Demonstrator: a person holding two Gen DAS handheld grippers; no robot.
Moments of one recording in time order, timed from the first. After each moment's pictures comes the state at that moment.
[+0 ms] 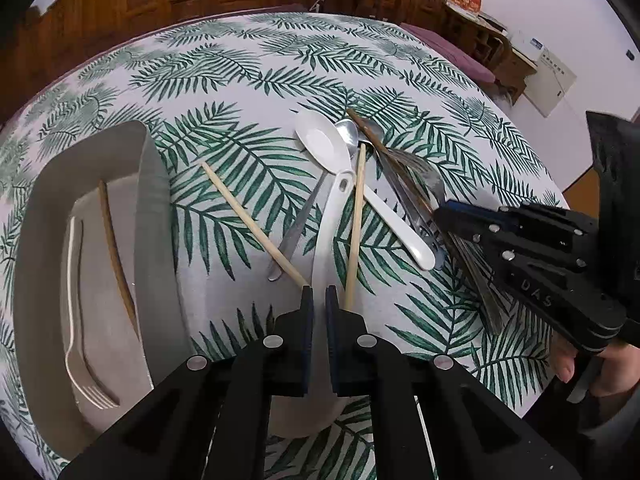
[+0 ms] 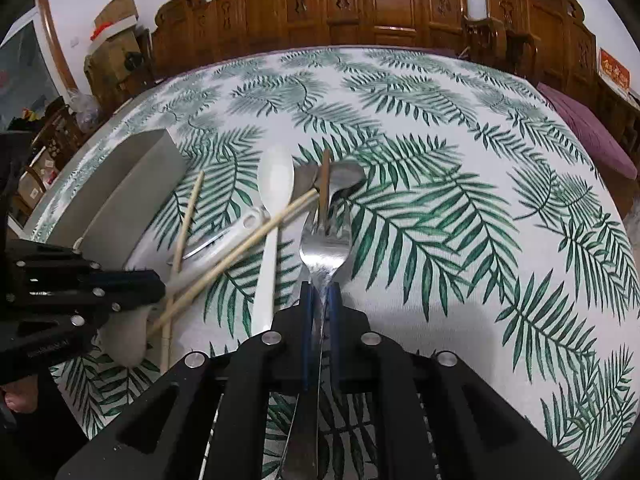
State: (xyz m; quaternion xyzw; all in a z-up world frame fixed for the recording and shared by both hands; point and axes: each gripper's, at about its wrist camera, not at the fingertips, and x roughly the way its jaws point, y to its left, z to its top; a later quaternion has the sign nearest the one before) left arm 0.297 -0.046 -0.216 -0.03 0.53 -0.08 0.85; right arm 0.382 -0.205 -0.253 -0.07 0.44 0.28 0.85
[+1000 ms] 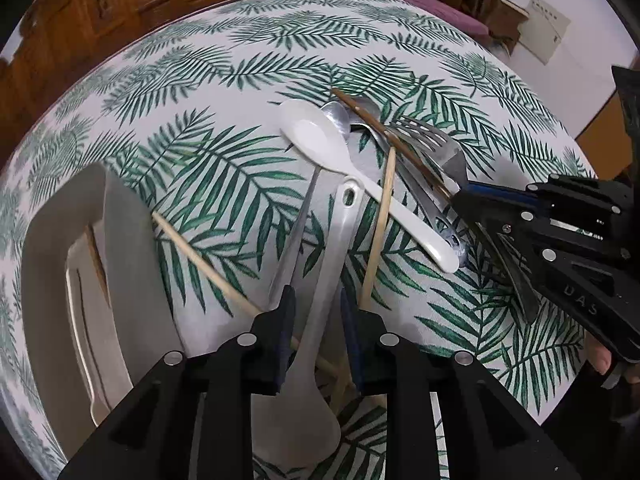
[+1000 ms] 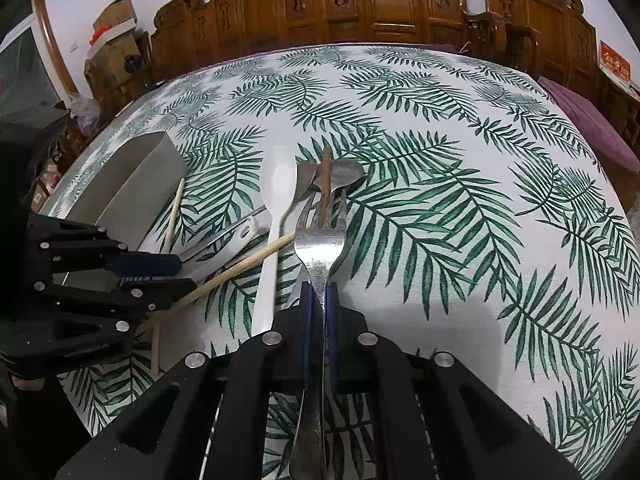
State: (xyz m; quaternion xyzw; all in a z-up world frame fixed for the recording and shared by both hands) left arm 0.326 -0.068 -0.229 0.06 0.56 -0.09 0.82; right arm 0.384 -0.210 -0.251 -0.06 0.44 0.29 0.85
